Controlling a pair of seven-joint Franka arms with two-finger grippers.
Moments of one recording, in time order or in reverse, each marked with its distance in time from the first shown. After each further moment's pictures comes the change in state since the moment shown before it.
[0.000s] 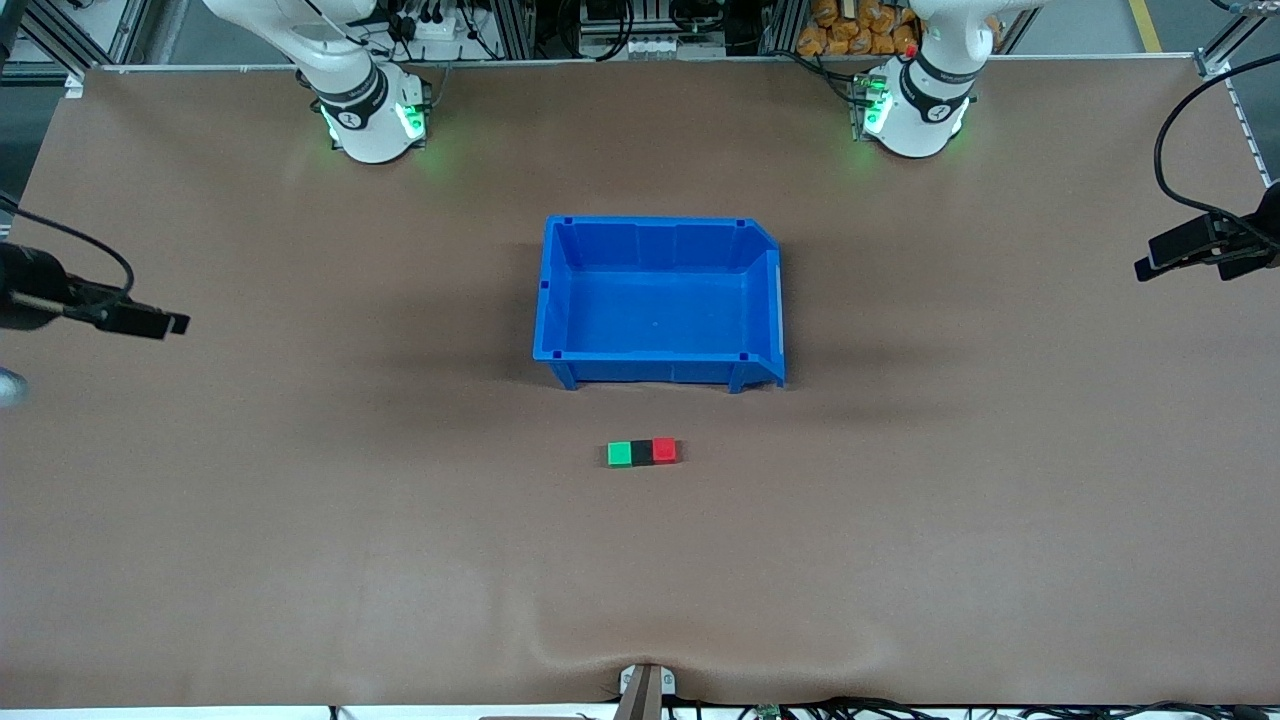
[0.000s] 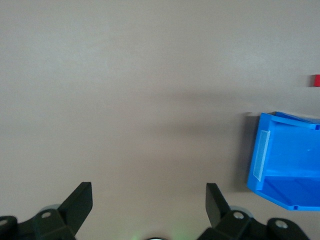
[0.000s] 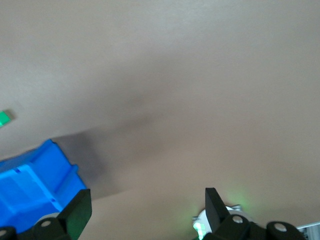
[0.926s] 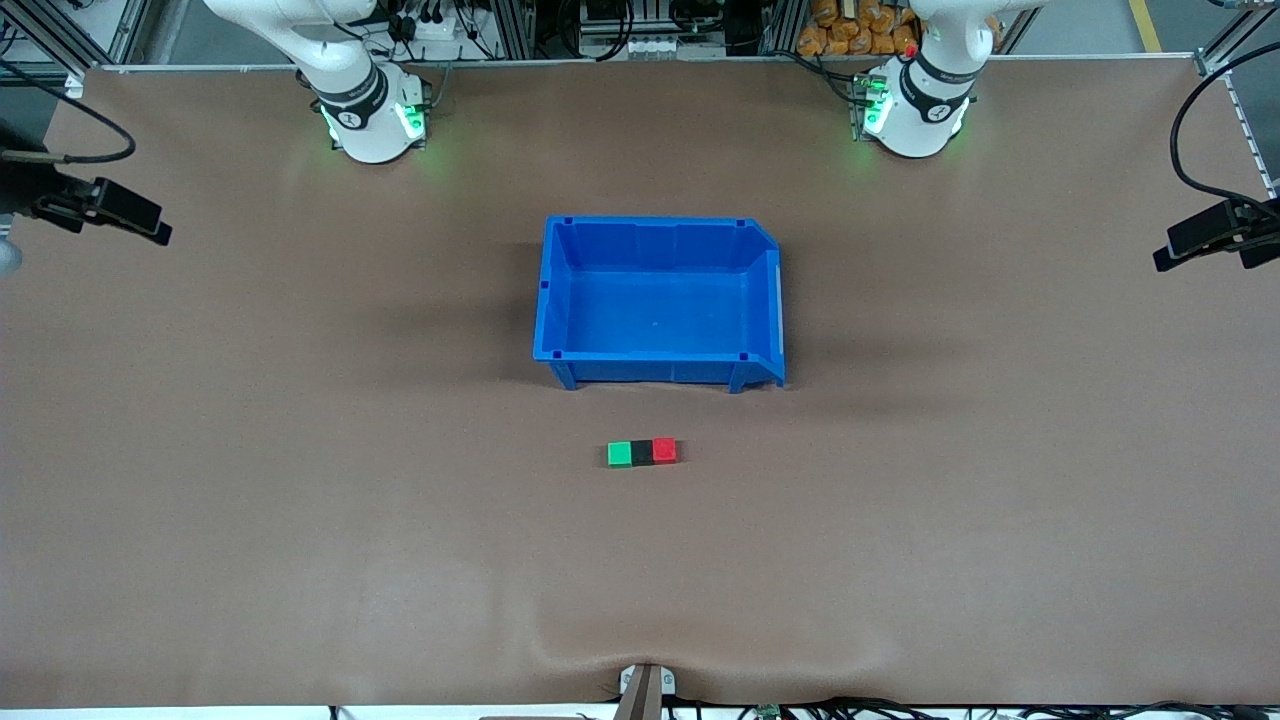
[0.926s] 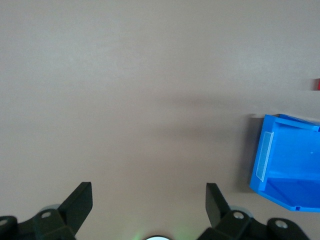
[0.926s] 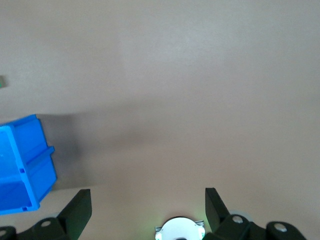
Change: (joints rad) left arm 0.018 -0.016 0.012 0.022 0.007 -0.032 -0.009; right arm -0.009 -0.312 0.099 -0.296 -0.121 0.122 -0.171
